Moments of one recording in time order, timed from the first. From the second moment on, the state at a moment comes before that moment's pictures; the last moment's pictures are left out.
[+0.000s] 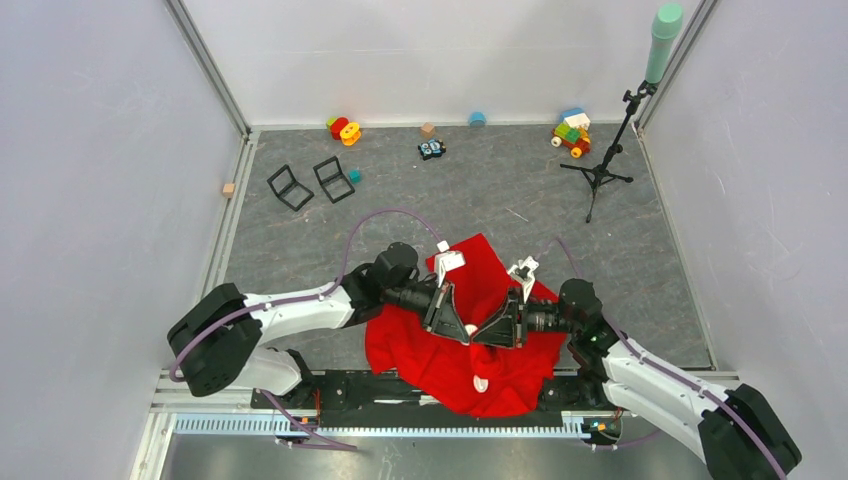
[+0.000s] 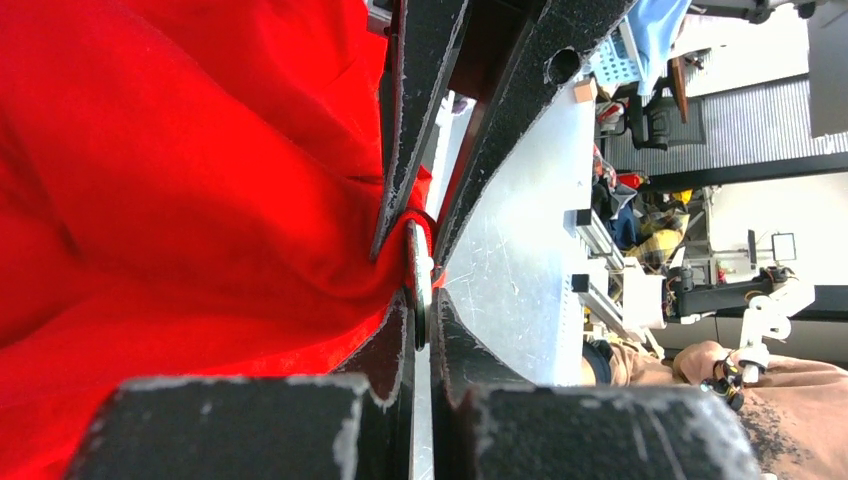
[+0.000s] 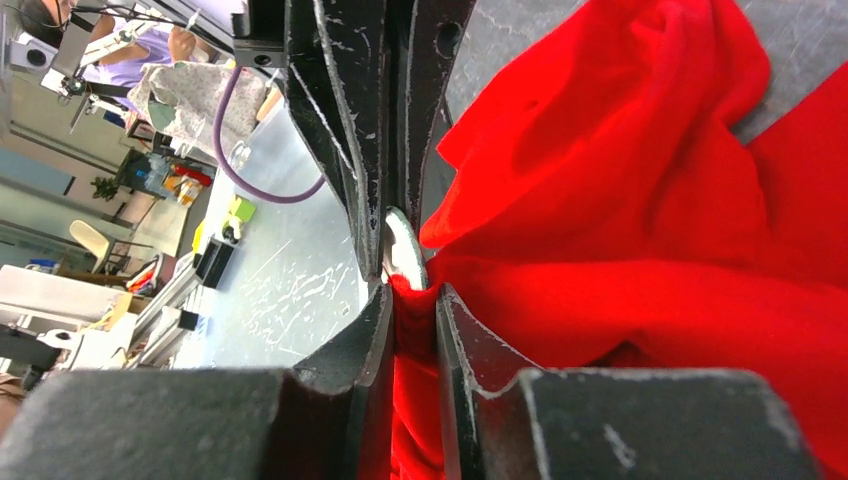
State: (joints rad) left arm -0.93 1.36 0.61 0.30 0.82 -0.67; right arm 0.61 0.76 0.07 0.54 -0.87 0.62
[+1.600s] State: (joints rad) left arm -1.03 1.36 0.62 0.19 0.46 -0.64; right arm 0.61 0.82 0.05 0.44 -0.65 0.80
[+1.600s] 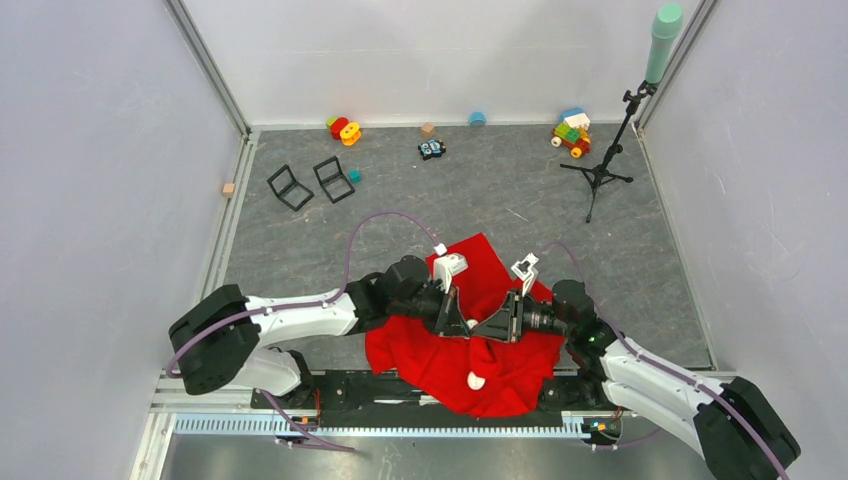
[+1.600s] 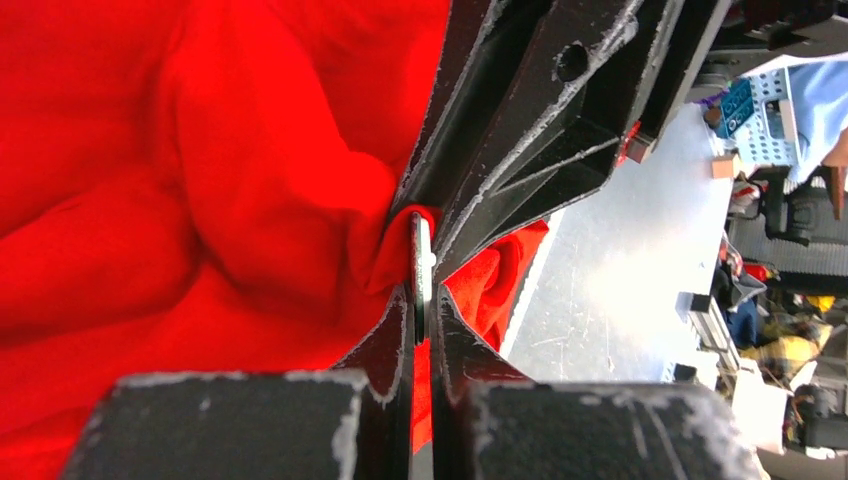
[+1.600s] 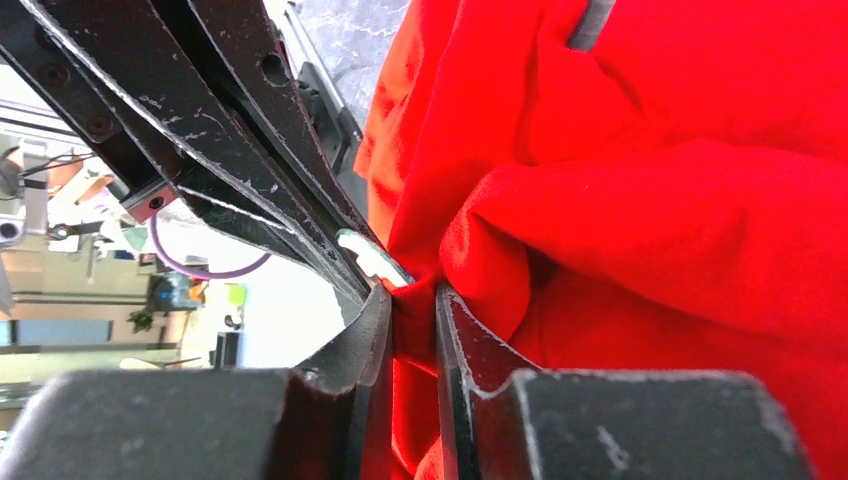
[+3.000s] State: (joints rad) left arm -0.88 1.51 1.05 -0.37 -0.07 -0.47; right arm 0.47 0.81 0.27 -0.38 0.38 0.48
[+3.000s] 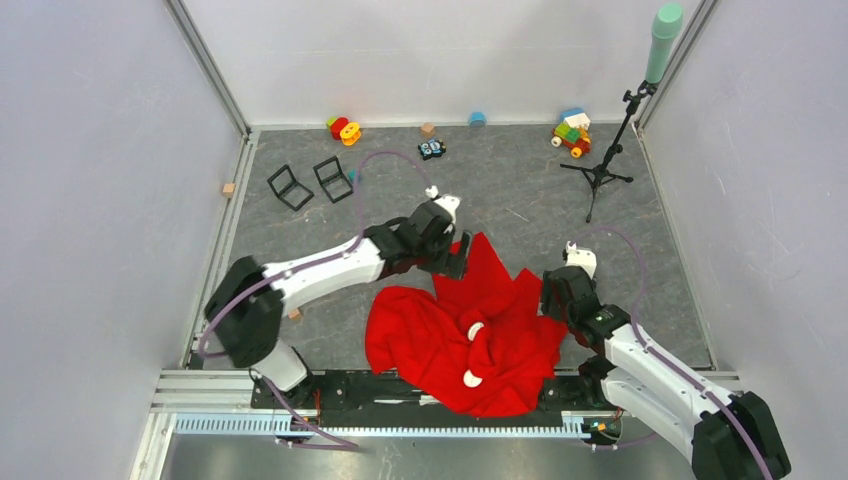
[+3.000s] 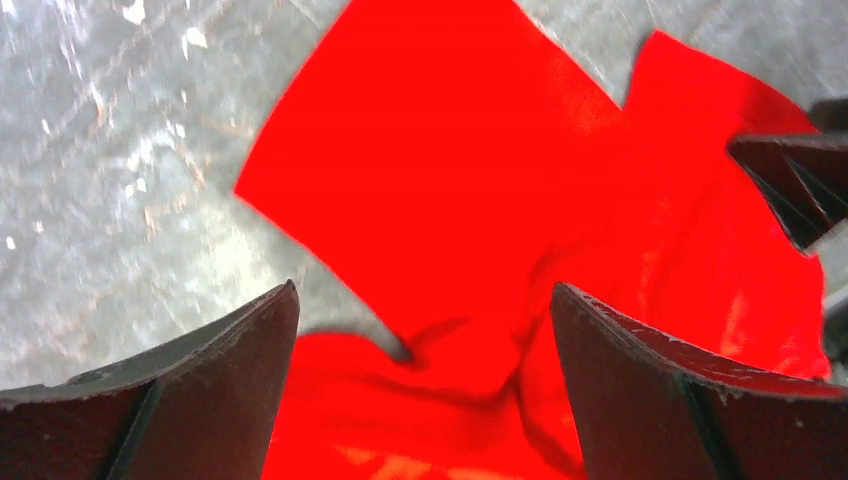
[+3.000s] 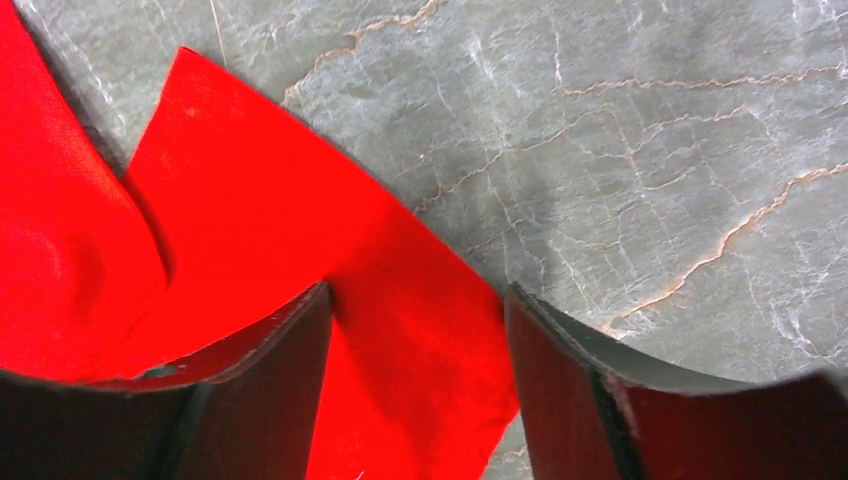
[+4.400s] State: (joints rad) left arm -0.50 1.68 1.05 -0.37 -0.42 -0.37; right arm 0.44 0.57 0.44 -0.43 0.67 0.42
